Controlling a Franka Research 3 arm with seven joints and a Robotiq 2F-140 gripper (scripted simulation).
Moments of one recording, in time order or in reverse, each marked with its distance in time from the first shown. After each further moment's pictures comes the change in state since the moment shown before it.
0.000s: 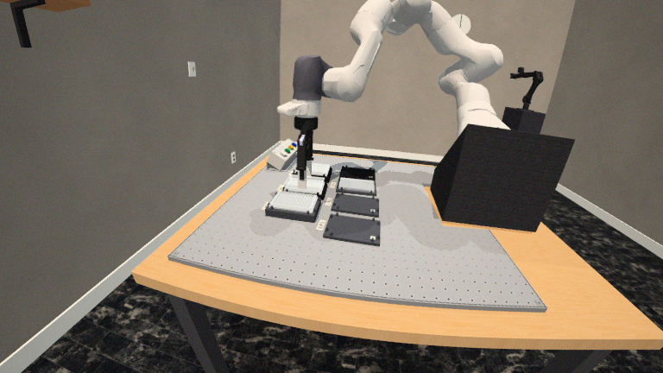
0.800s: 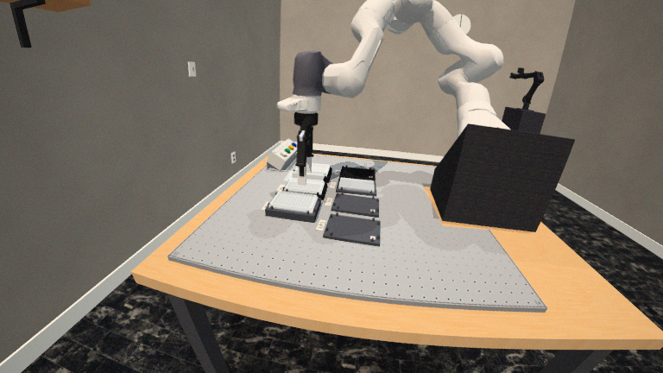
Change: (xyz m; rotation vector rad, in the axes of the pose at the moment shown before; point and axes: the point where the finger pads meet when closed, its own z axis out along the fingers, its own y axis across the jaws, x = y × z) arm 0.001 0.000 -0.013 0.001 0.002 0.002
